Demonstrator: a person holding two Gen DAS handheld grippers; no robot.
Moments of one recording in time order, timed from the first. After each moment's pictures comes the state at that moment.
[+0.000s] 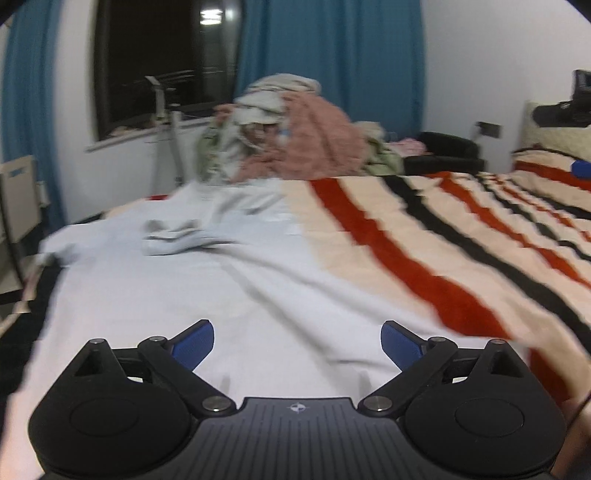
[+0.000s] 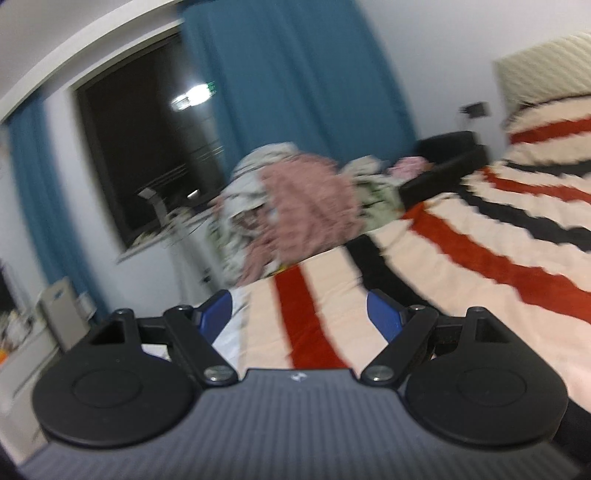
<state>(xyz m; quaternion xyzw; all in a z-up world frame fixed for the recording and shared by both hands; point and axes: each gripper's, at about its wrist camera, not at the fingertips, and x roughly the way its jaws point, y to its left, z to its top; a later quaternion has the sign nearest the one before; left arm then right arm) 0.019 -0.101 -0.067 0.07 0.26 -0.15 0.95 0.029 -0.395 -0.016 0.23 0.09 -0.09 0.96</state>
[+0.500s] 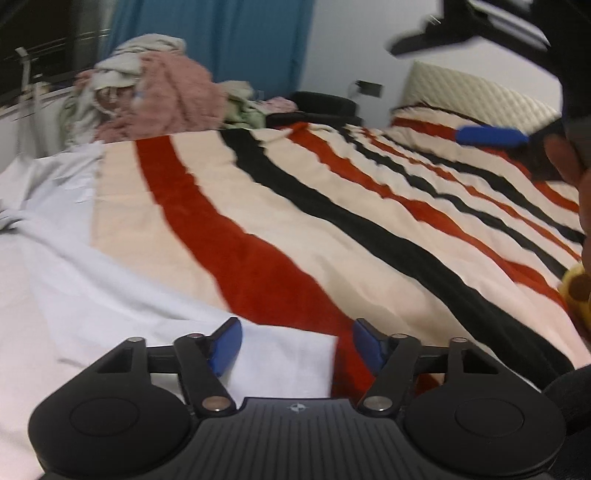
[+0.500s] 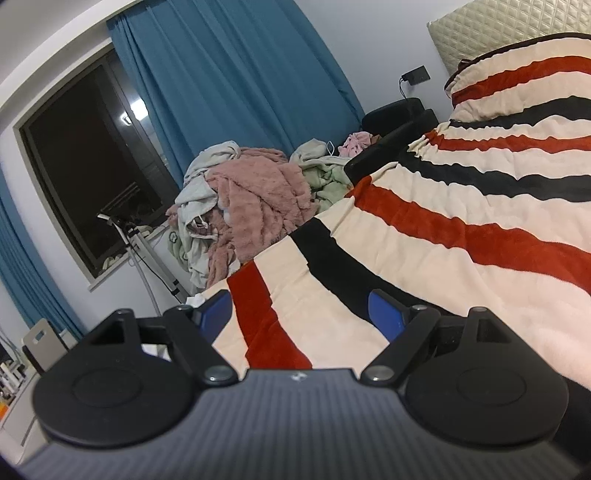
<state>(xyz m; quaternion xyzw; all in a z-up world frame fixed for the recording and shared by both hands) 0.026 -0.240 -0.130 0.07 0.31 -0.34 0.88 0.026 -0.435 -0.045 0.29 0.12 -0.13 0.94</state>
